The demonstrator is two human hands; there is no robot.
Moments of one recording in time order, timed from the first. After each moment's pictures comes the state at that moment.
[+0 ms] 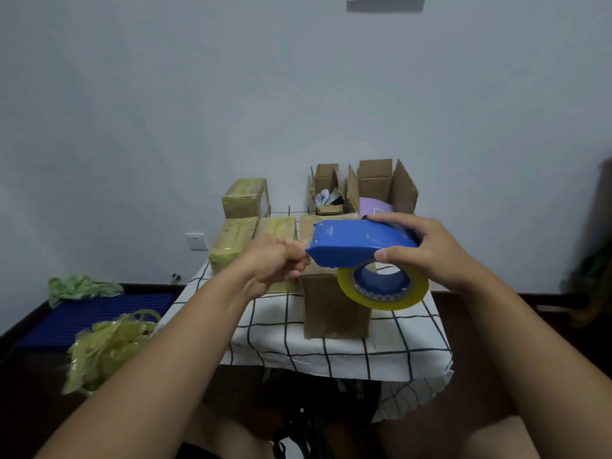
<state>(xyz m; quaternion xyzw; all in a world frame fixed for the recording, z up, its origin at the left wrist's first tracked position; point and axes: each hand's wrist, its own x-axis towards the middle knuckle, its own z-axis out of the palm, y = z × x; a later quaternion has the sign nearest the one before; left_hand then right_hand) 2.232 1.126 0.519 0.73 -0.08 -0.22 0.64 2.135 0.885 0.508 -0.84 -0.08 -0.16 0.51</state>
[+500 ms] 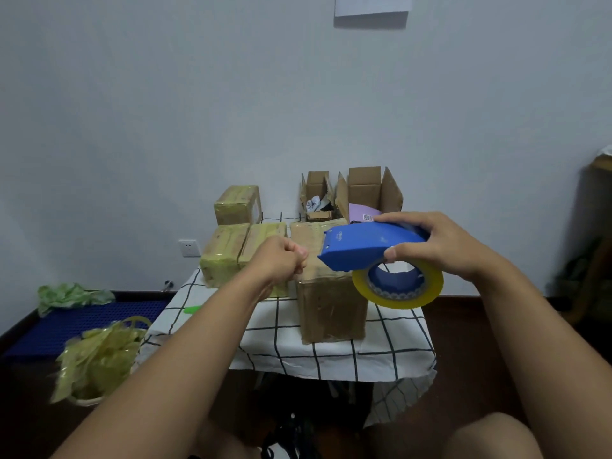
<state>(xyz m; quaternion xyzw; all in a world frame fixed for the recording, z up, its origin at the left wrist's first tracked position) 2.225 1.093 0.511 0.83 -0.12 -0.09 0.54 2.119 0.847 0.528 -0.88 -0.08 -0.13 0.45</state>
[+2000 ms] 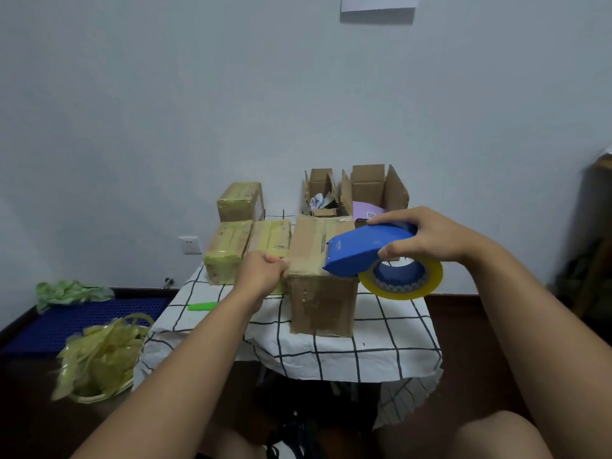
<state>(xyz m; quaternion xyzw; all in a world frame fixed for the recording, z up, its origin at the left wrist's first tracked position) 2.257 1.124 0.465 0.82 -0.04 -0.04 0.57 2.149 0.852 0.535 -0.93 -0.06 -0.07 0.35</state>
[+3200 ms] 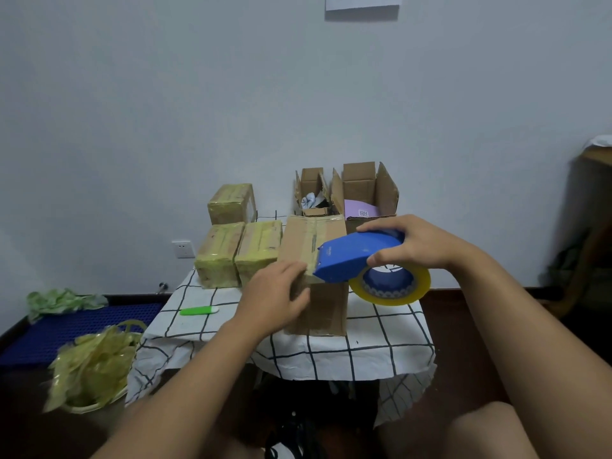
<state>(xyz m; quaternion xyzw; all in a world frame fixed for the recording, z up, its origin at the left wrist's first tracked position) 2.231 1.121 0.438 0.89 -0.37 0.16 0.21 2.150 0.850 0.517 -0.94 -0.06 -0.08 0.34</state>
